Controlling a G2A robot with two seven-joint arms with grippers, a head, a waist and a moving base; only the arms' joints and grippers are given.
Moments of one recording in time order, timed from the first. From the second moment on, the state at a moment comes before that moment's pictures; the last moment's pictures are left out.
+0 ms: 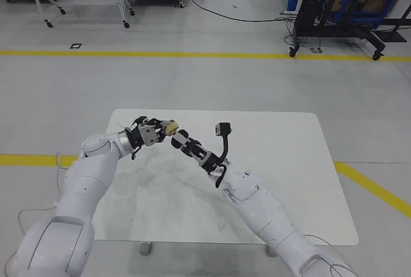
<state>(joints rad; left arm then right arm) 0.64 -1.31 -1.16 -0.48 -0.69 0.05 -1.26 -1.06 -1.54 0.96 -1.06 0.15 -0.70 0.37</state>
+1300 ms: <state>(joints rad) 0.75 -1.27 -1.20 -0.68 -0.69 -0.11 -1.38 -0.94 -1.56 0.98 -0.87 0.75 -0.35 0.92</state>
